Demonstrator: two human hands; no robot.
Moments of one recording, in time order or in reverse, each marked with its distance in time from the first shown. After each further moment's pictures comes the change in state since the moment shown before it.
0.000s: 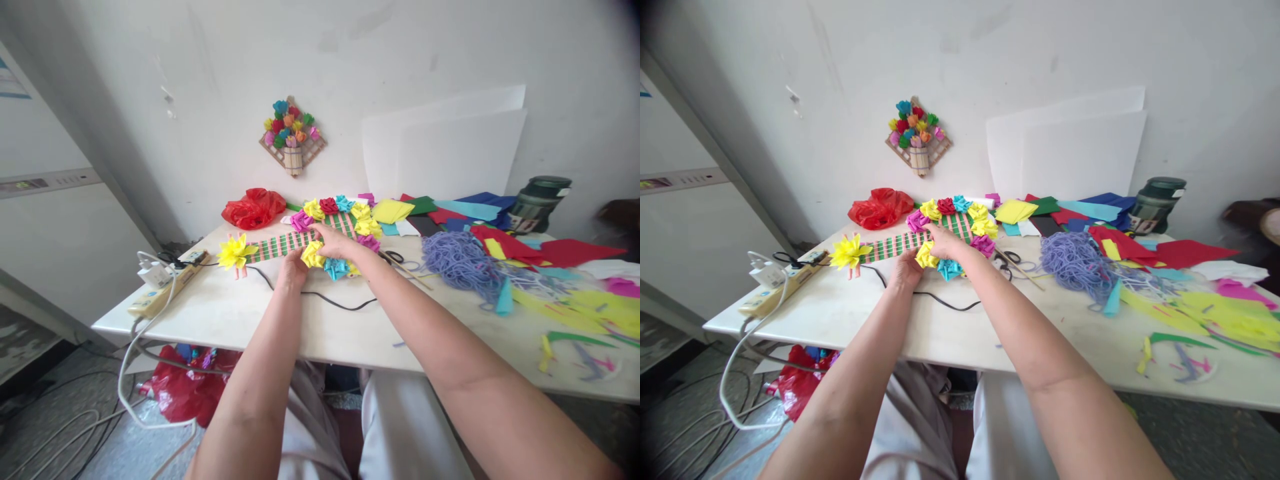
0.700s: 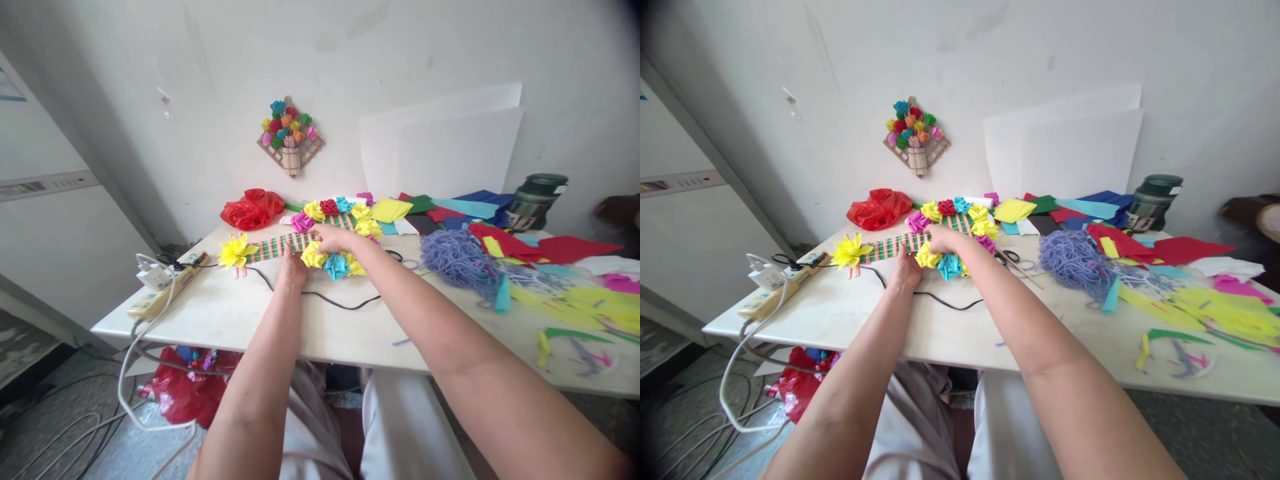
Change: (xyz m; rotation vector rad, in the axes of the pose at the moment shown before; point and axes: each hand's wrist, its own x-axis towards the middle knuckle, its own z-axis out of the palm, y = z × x) left_hand 0.001 -0.001 0.002 0.020 -0.020 0.002; right_hand 0.003 -0.017 -0.020 -0.095 -0.204 0.129
